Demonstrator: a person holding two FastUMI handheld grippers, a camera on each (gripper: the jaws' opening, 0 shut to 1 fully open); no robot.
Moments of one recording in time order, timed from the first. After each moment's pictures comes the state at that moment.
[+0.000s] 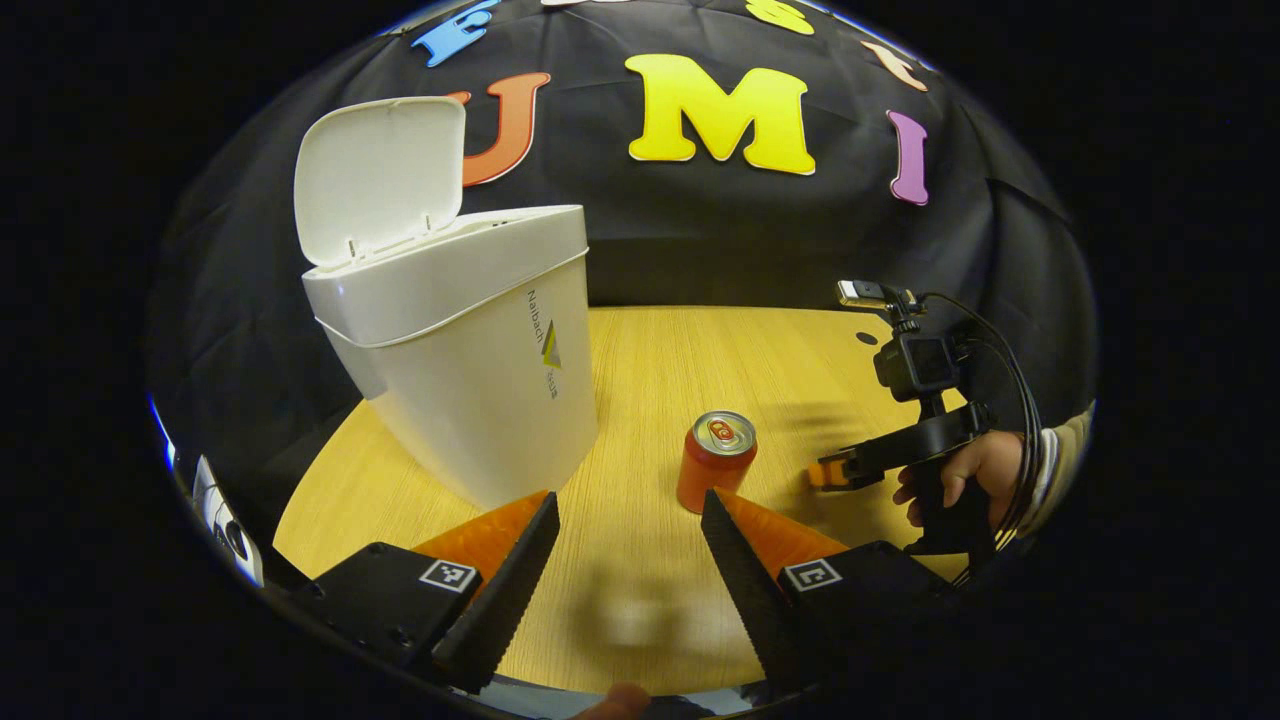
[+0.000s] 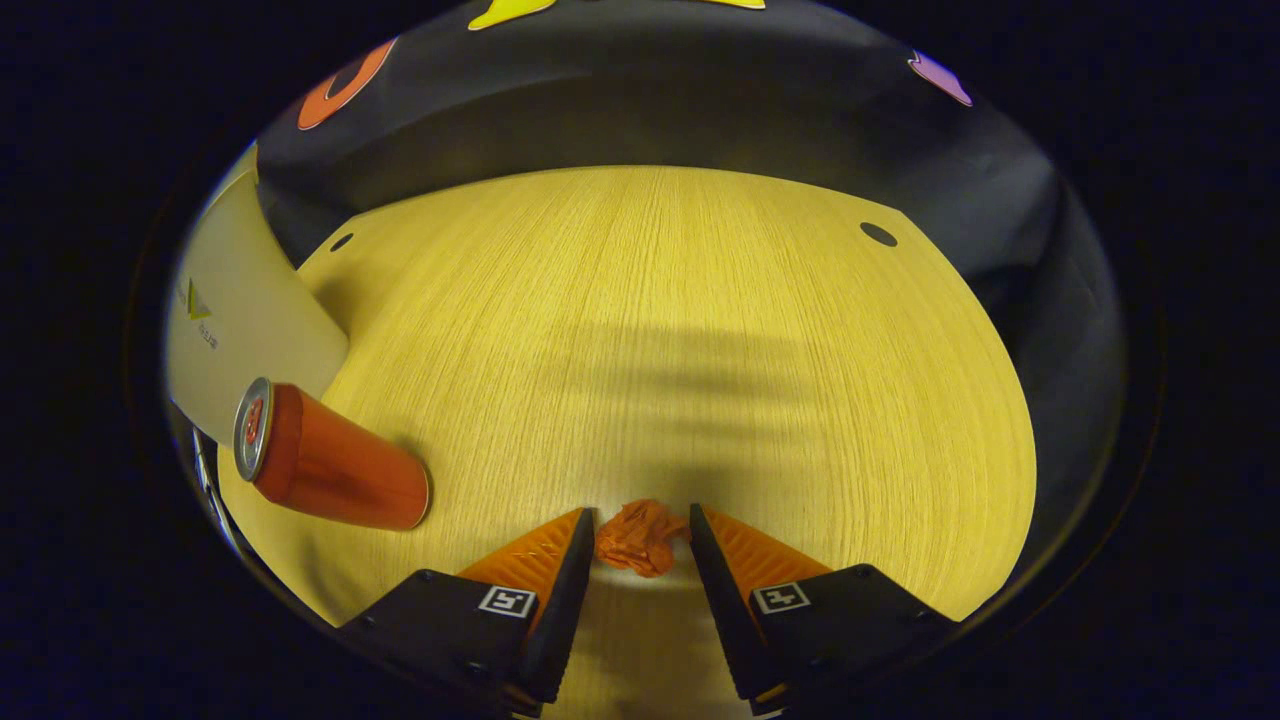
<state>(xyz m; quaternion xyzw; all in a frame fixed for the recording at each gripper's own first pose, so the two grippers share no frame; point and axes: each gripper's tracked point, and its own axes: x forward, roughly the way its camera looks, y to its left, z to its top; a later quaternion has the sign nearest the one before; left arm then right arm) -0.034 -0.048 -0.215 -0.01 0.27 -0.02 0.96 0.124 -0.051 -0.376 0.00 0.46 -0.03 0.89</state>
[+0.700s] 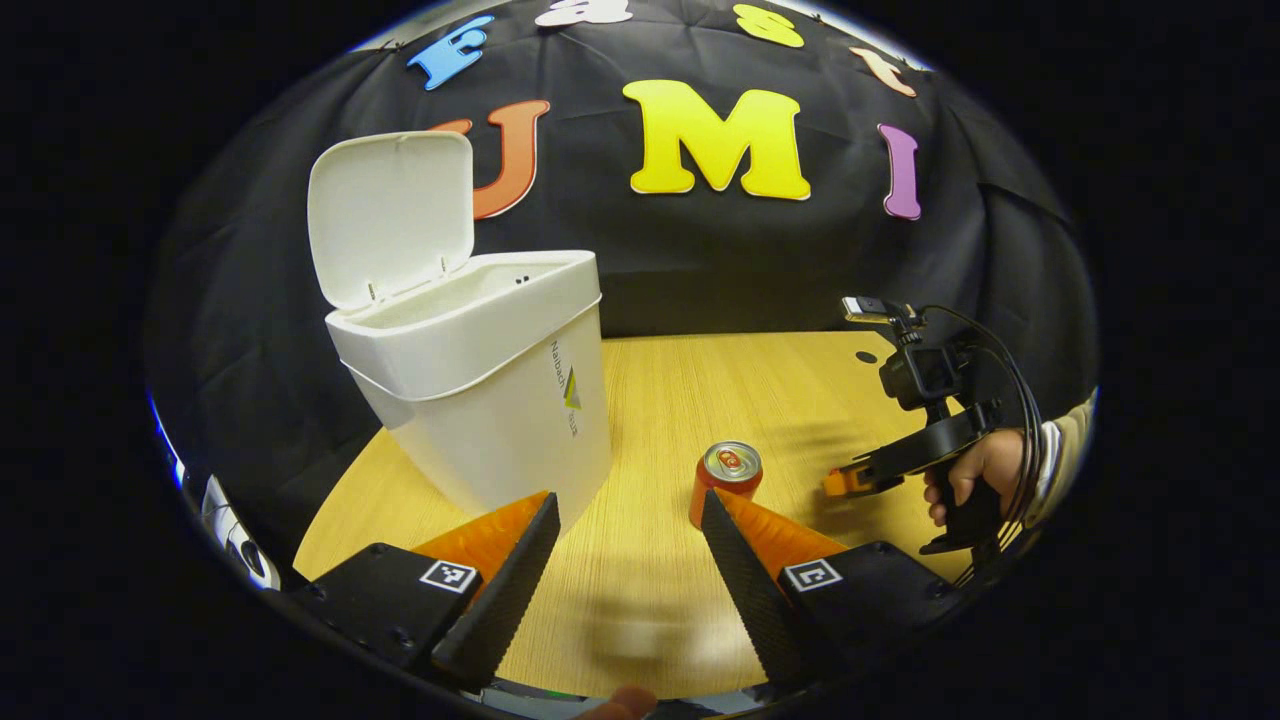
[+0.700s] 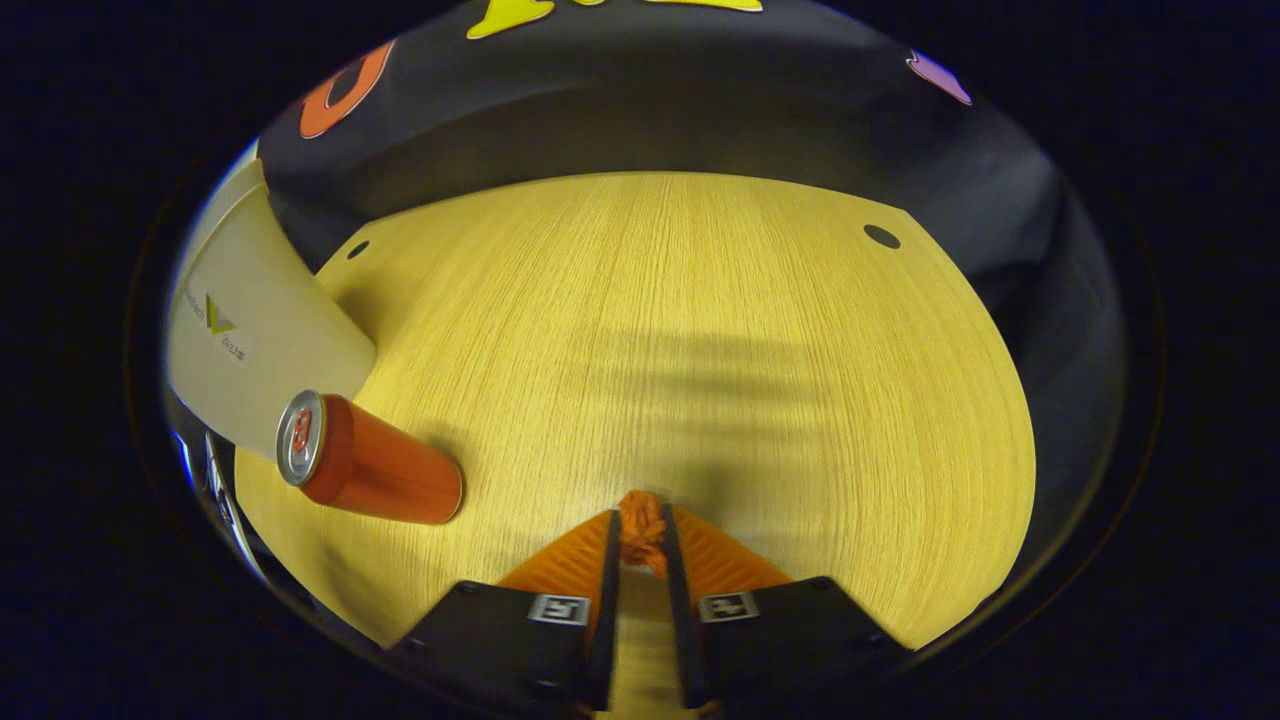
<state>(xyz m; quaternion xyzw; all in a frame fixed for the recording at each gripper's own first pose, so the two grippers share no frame) -0.032 -0.042 -0.179 0.01 0.22 -0.03 0.97 0.116 -0.052 -0.357 0.01 0.46 -0.02 0.89</state>
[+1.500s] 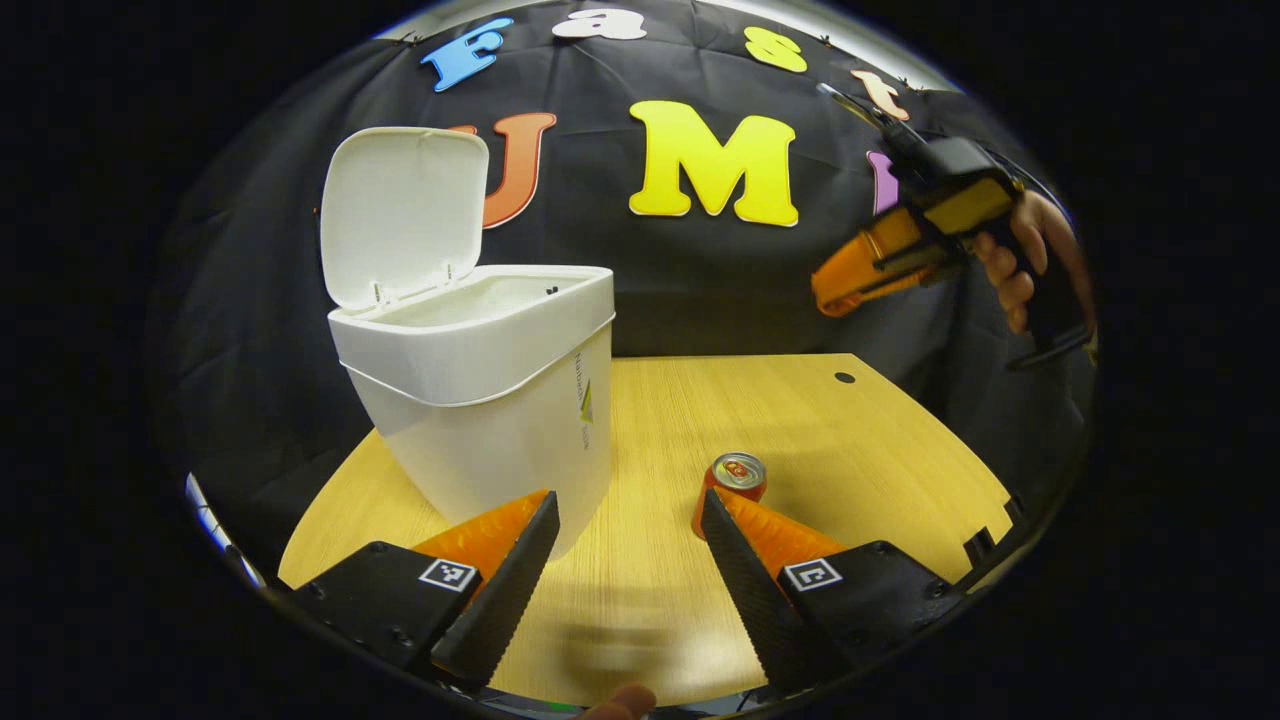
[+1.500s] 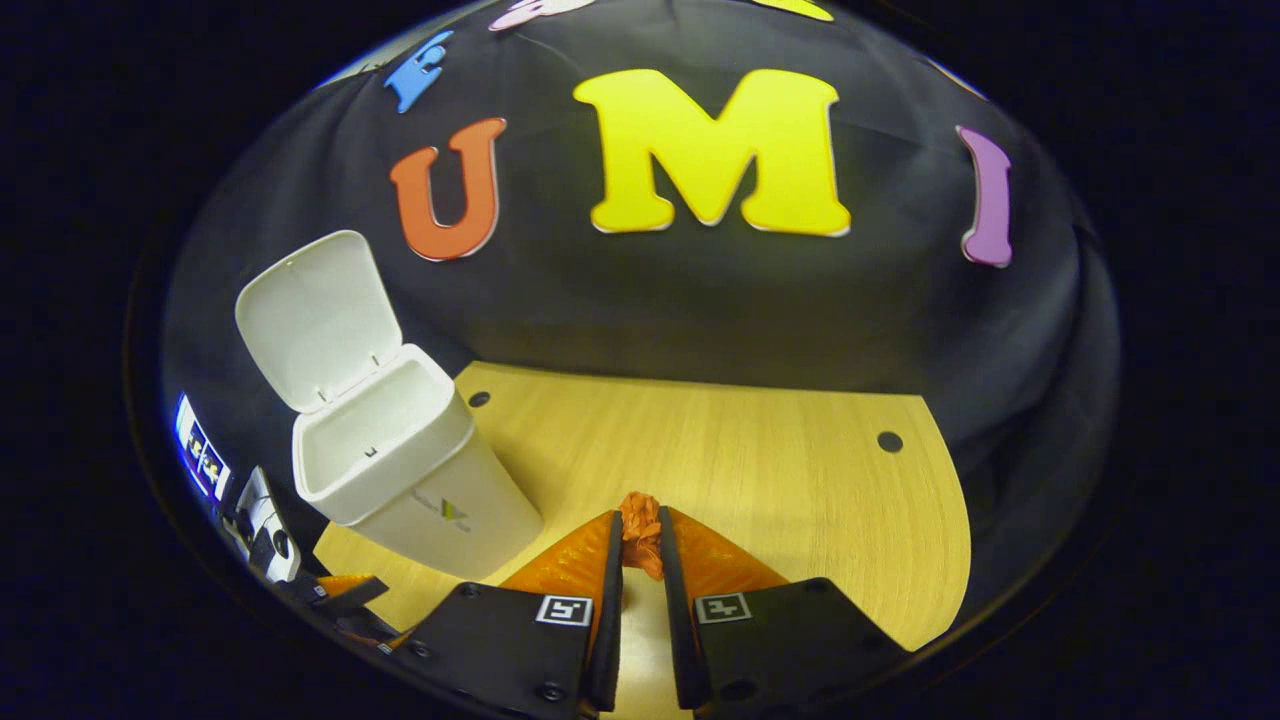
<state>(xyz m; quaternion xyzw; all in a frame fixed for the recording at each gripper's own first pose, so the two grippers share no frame) -0.030 -0.012 -0.181 -0.01 0.19 -0.07 0.98 0.145 0.075 -0.069 0.00 0.26 0.09 0.96</state>
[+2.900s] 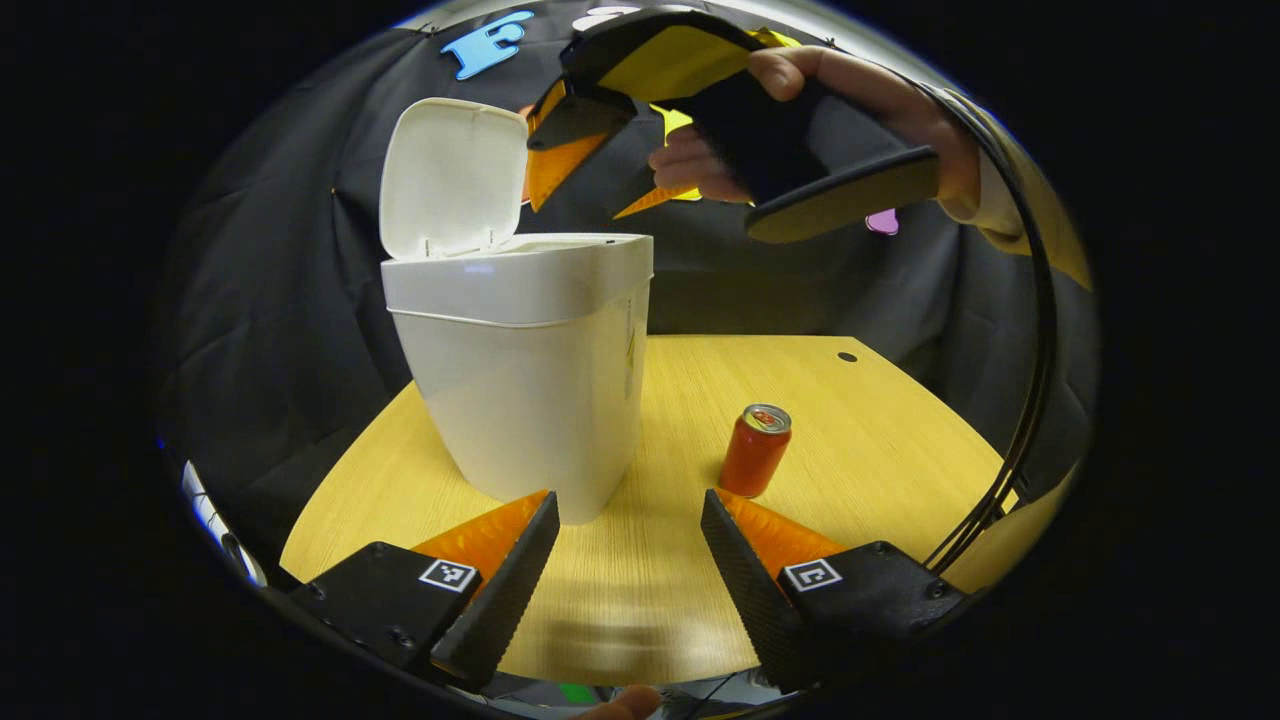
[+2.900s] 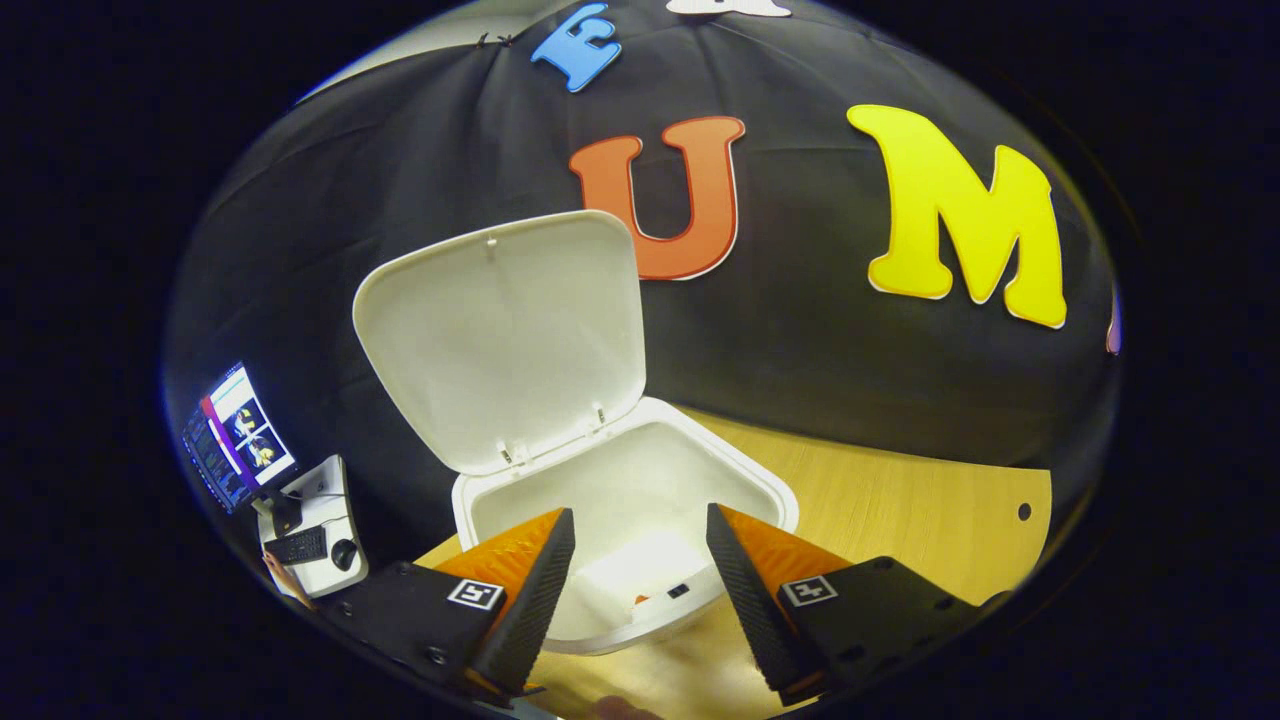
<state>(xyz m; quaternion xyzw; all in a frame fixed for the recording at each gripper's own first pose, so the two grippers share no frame) -0.069 0.018 -0.214 -0.01 0.21 -0.07 0.98 0.153 0.304 -0.043 0.00 0.23 0.25 0.94</state>
